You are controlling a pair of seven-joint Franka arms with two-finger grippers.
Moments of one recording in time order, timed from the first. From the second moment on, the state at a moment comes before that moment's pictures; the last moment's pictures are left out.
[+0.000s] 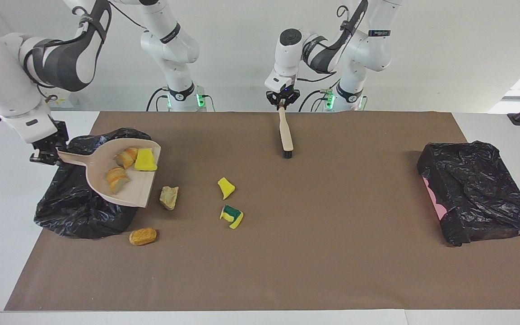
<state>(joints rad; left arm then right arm) -0.97 -0.30 -0.11 -2.60 -0.18 2.25 -0.97 -0.41 0.18 0.09 -1.59 -0.18 1.79 -1.81</state>
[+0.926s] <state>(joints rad) -0.68 -0.18 -0.08 -2.28 -0.06 2.08 -0.64 -0.48 0.17 0.10 -1.60 -0.55 1.91 -1.79</state>
